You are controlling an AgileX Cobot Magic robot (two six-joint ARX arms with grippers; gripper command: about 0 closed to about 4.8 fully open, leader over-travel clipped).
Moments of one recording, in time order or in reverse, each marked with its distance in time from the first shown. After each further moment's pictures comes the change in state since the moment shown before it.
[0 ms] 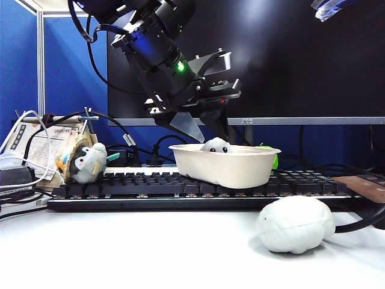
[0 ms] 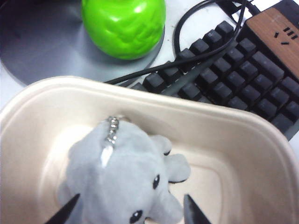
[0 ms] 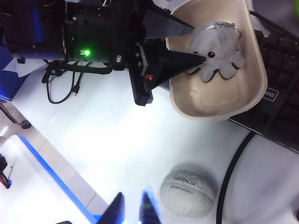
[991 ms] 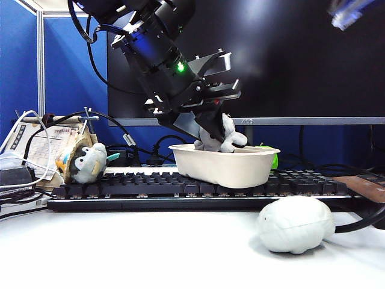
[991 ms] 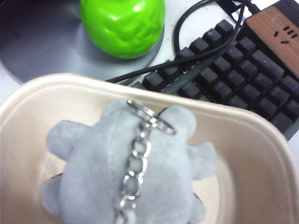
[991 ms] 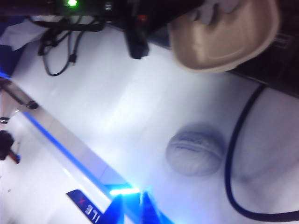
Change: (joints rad) left arm 0.000 0.000 -0.002 0.002 0.000 0.001; right arm 0.000 0.000 0.000 -0.143 -0.003 0.003
